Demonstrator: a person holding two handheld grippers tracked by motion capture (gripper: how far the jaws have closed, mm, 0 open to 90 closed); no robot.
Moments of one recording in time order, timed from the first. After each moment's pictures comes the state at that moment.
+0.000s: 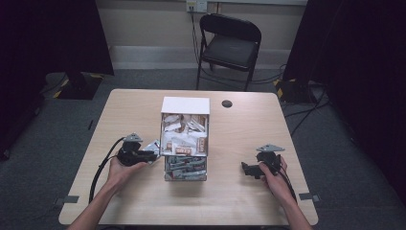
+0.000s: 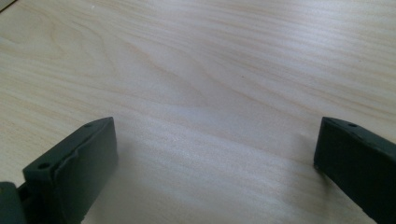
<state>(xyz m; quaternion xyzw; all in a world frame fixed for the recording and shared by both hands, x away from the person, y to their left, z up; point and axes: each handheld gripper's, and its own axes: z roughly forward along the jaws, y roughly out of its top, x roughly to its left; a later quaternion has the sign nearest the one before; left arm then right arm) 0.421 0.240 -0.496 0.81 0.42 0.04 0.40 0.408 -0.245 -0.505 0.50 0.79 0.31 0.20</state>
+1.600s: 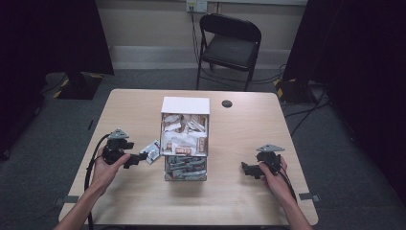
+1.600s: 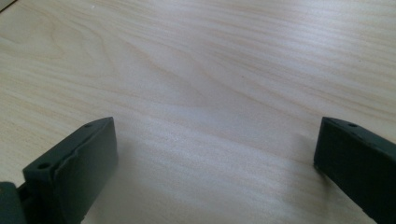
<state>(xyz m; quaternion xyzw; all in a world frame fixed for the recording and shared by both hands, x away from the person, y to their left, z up) 0.400 0.271 -0.456 0.79 0.45 0.11 0.39 0.408 -0.245 -0.505 0.50 0.79 0.31 0.20</state>
